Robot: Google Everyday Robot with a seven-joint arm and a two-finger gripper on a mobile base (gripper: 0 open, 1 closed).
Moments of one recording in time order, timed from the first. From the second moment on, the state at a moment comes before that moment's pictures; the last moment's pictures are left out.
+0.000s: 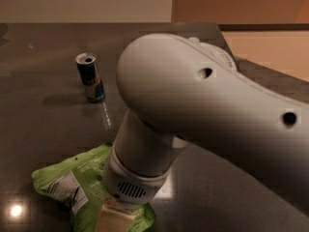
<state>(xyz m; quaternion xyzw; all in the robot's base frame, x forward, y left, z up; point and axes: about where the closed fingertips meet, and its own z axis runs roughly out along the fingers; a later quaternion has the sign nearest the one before) 0.269 0.069 0.853 -0.64 0.74 0.20 0.07</state>
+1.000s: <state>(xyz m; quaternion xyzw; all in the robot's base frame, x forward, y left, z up) 0.355 0.069 0.910 -0.62 0.75 0.17 0.14</state>
